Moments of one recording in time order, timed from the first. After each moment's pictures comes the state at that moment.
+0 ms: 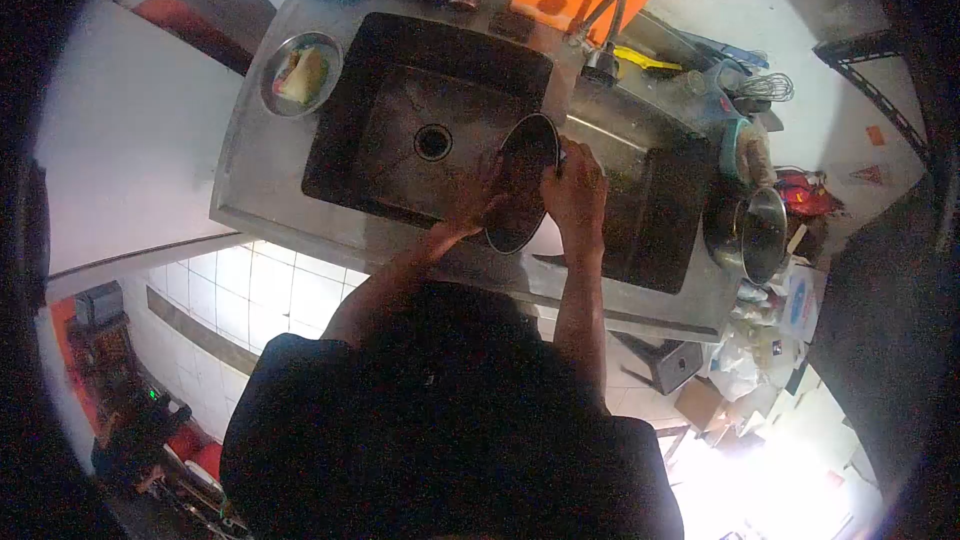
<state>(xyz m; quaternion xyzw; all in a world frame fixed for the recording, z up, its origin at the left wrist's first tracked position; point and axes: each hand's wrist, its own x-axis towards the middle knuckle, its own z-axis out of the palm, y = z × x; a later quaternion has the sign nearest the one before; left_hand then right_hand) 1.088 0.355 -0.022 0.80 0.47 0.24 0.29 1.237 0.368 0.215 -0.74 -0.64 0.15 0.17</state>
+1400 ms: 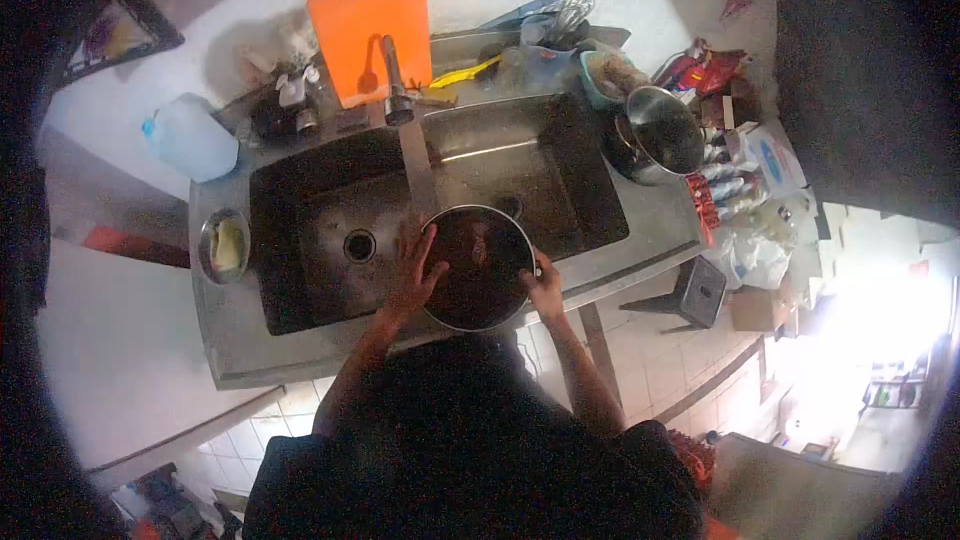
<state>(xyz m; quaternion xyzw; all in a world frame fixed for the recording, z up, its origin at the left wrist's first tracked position) 1.112 0.329 0.096 0.88 0.29 0.25 0.28 1.344 0.170 0.079 -0.67 -0.34 0.33 0.58</state>
